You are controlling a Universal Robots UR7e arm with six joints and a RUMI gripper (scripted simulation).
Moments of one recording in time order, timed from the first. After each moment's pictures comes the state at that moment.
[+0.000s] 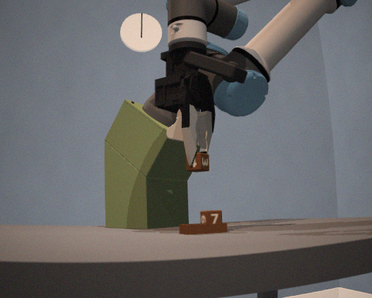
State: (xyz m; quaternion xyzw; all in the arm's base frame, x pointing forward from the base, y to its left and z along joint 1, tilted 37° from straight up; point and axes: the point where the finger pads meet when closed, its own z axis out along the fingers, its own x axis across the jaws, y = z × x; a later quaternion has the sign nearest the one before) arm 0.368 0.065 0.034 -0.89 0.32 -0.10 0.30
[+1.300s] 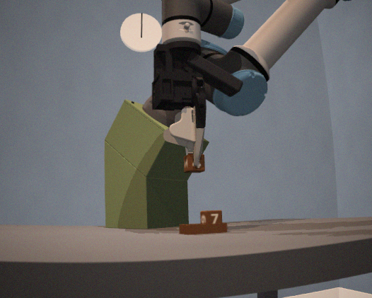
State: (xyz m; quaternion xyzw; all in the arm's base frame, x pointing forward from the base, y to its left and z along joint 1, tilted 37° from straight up) arm 0.359 0.062 0.027 -0.94 -0.10 -0.22 0.23
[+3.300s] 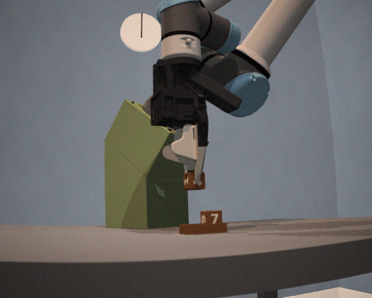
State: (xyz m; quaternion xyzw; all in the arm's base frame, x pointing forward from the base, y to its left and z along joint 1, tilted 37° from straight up) arm 0.367 0.076 0.001 -0.94 -0.14 -0.23 0.22
